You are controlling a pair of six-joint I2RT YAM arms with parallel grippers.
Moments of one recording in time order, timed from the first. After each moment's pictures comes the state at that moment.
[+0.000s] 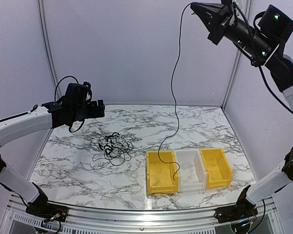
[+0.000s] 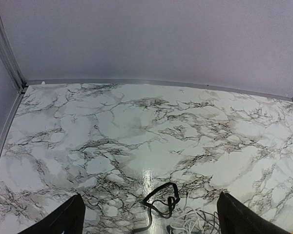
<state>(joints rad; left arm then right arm) -0.57 1.44 1.13 -0.26 -0.37 -0.39 0.78 1.40 2.06 -0.29 -0.20 -0.54</state>
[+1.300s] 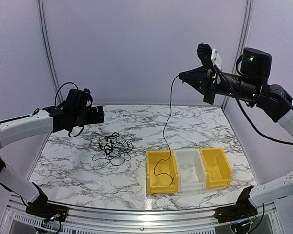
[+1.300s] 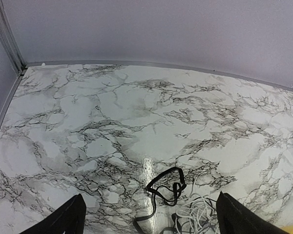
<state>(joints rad) -0.57 1.44 1.07 -0.26 -0.36 -0.43 0.79 1.16 1.49 -0.40 -0.33 -0.49</state>
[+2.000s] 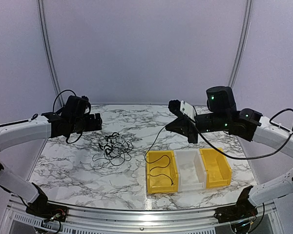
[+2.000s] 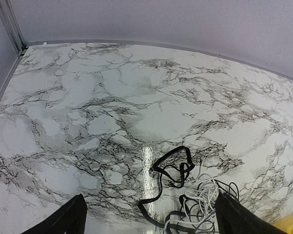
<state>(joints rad) -0.57 1.40 0.97 -0.26 -0.33 -0.47 0.79 1.20 1.11 -0.37 -0.40 -0.47</state>
